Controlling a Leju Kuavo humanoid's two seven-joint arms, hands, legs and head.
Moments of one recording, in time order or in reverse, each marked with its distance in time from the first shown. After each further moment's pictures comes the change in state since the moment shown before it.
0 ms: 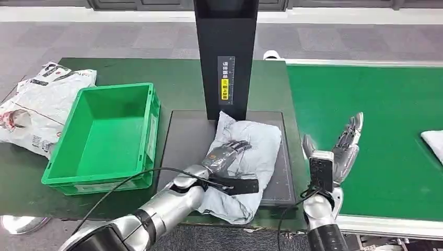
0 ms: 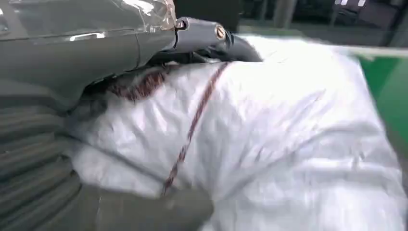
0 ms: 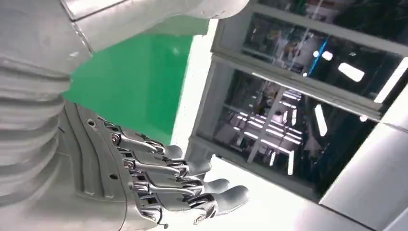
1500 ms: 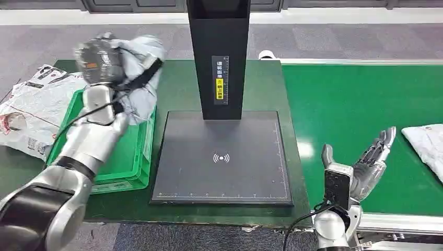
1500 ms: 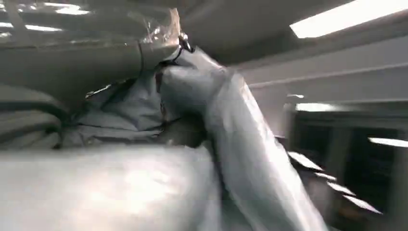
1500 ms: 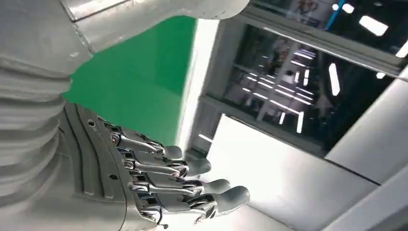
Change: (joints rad) left arm -0.249 0.412 0.504 -0.266 -0.636 0.517 0.596; right arm 0.142 0.055 -0.122 -0.230 0.187 0.002 0.100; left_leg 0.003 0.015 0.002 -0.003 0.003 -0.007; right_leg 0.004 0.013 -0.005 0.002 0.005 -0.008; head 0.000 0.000
